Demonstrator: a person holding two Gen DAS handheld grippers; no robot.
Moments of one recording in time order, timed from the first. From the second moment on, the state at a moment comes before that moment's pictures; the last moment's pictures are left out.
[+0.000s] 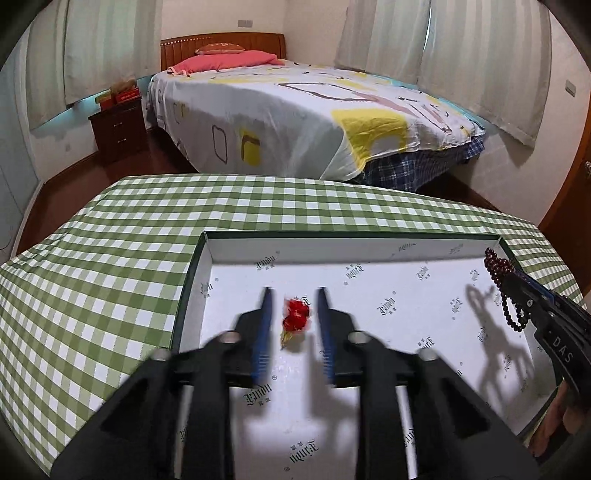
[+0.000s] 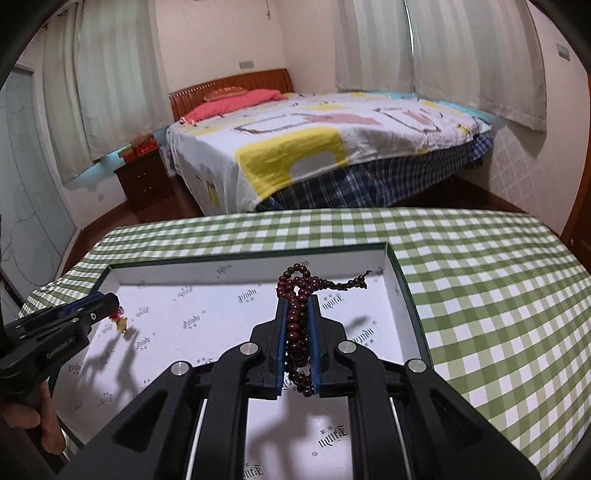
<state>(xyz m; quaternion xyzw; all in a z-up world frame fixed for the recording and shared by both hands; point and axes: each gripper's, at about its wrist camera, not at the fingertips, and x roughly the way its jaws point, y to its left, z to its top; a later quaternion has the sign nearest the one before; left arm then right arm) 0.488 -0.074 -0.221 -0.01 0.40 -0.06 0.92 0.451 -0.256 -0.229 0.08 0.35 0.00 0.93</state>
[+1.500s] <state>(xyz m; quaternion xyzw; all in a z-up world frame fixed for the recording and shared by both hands) 0.286 -0.054 -0.133 -0.01 0.25 -0.06 0.96 0.245 -0.254 -0.154 0.06 0.22 -0.03 0.97</state>
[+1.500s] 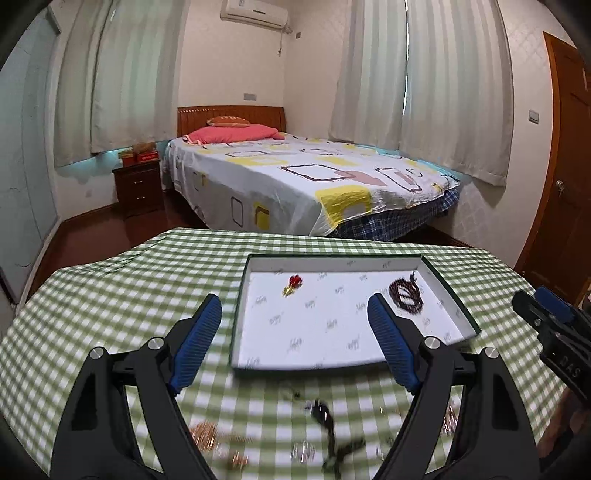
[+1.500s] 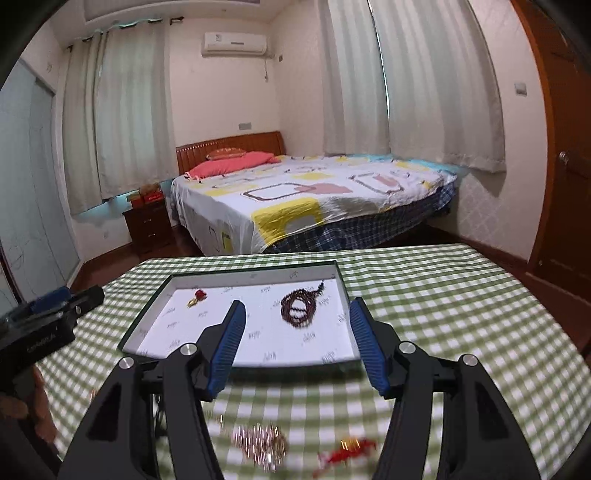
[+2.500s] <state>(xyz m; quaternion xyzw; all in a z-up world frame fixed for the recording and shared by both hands) 0.123 -0.021 -0.192 -0.02 0.31 -0.05 0.95 0.095 -0.198 -0.215 -0.02 0.25 0.06 0.97</state>
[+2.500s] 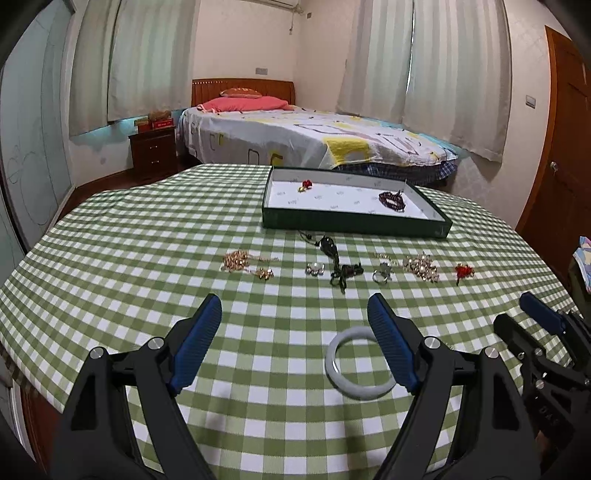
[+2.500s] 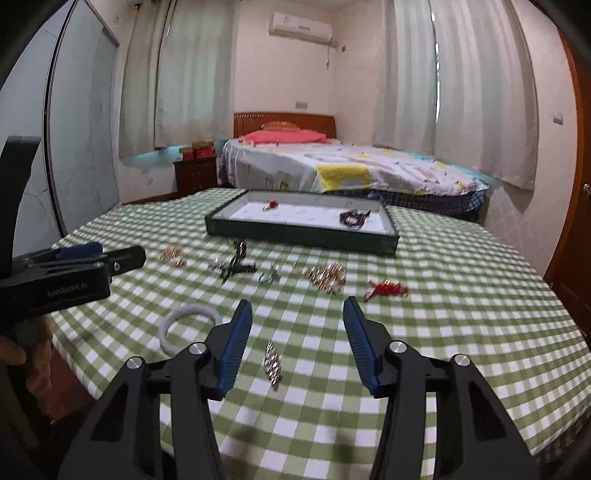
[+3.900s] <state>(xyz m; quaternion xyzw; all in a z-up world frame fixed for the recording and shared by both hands) 0.139 -0.074 -0.247 0.01 0.37 -0.10 0.92 0.121 -0.218 -0.254 0.02 0.36 0.07 0.93</state>
